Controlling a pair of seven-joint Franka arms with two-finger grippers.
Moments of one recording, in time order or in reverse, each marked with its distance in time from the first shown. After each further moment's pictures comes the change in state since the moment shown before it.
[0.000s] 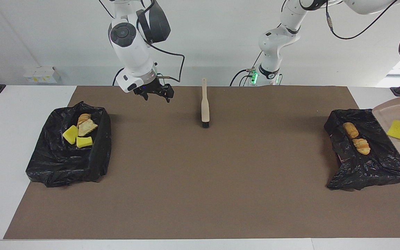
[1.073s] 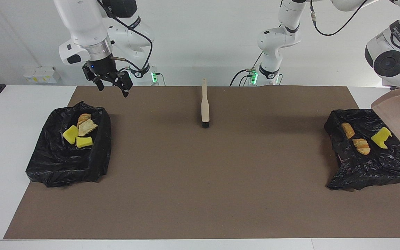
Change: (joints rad) left arm -0.190 -0.103 -0.002 -0.144 0.308 -0.254 -0.312; right arm 0.232 0.023 -0.403 0.279 -0.154 -0.134 -0.008
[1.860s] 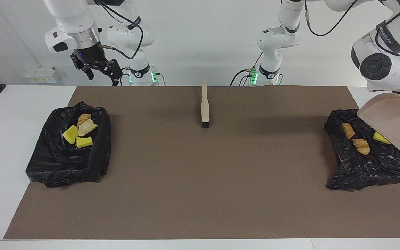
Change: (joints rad) left arm -0.082 -0.005 -0.008 -0.002 -0.150 -0.131 -0.241; right arm 0.007 -0.039 -0.072 0.015 0.002 -0.108 -0.098
